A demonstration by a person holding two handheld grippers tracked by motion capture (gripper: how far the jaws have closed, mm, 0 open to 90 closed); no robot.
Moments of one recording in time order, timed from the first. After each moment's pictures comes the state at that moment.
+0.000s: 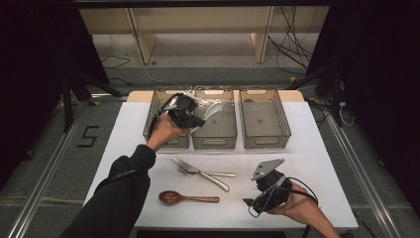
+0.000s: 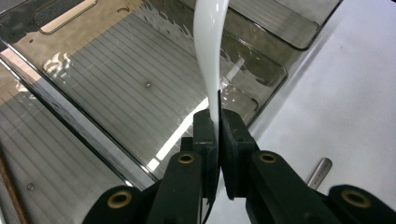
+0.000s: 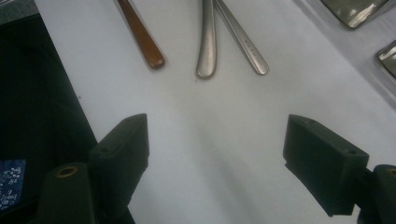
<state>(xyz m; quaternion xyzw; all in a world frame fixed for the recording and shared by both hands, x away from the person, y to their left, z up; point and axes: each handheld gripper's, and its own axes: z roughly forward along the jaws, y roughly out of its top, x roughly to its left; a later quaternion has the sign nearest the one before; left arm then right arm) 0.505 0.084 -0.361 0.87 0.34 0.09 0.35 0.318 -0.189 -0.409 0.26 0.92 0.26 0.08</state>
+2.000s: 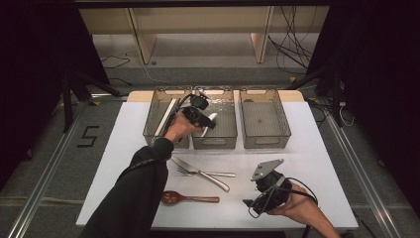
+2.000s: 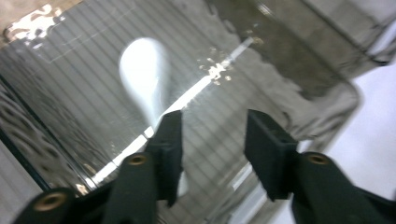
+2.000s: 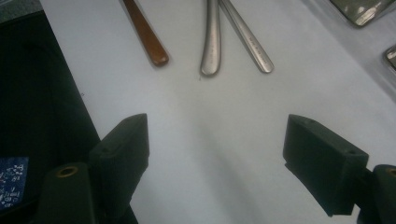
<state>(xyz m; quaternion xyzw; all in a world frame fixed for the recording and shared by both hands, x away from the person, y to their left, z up) 0.545 0.054 -0.395 0.87 0.39 0.05 0.31 0.318 -0.188 -0.411 0.26 0.93 0.26 0.08</state>
